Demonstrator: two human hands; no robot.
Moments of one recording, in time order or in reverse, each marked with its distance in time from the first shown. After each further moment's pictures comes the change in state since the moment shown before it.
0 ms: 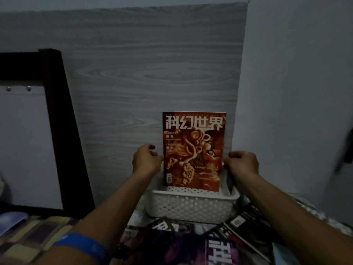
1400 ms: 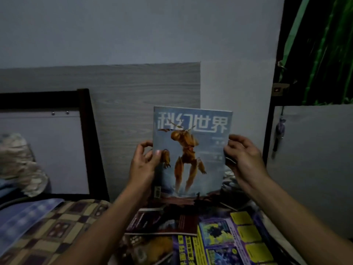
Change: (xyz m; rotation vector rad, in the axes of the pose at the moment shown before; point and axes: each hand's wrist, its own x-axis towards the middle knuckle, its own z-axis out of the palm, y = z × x) left_hand -0.253 0.108 -0.132 -0.801 -0.265 0.212; right_hand -0.233 -0.108 -0.181 0.585 -0.237 -0.196
